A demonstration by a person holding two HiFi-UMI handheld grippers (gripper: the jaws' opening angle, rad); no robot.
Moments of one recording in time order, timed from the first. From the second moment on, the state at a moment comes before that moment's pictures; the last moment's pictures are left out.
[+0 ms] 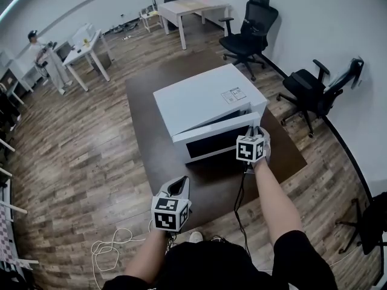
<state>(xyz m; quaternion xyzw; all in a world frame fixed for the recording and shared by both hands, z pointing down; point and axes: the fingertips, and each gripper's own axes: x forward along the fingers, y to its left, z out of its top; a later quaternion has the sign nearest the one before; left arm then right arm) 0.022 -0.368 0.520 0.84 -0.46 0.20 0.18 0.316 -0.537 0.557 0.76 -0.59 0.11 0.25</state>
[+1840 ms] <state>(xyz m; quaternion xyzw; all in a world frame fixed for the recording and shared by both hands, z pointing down) 0.021 -0.405 0.492 0.86 -0.46 0.15 0.17 0.214 -0.444 0.480 0.71 -0.69 0.10 0.09</state>
